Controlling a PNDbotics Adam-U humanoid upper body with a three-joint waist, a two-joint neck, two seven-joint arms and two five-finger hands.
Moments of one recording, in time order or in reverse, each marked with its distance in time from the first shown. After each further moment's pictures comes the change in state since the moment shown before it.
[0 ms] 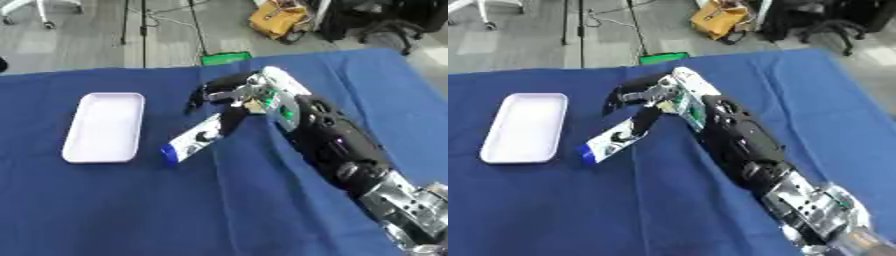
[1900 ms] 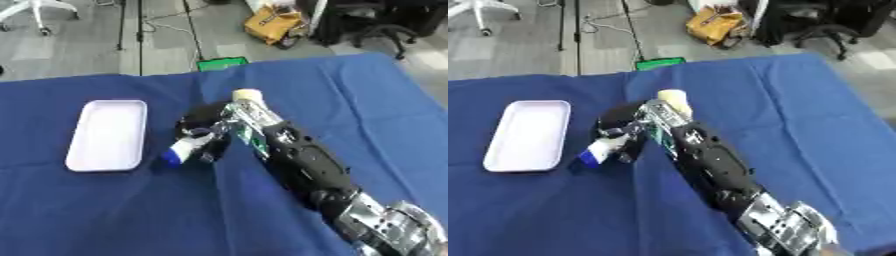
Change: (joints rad) left arm -0.001 -0.001 0.000 0.000 0.002 -0.001 0.000; right arm 0.004 0.065 -0.010 -0.005 0.241 -0.164 -0.164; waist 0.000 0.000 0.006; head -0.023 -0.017
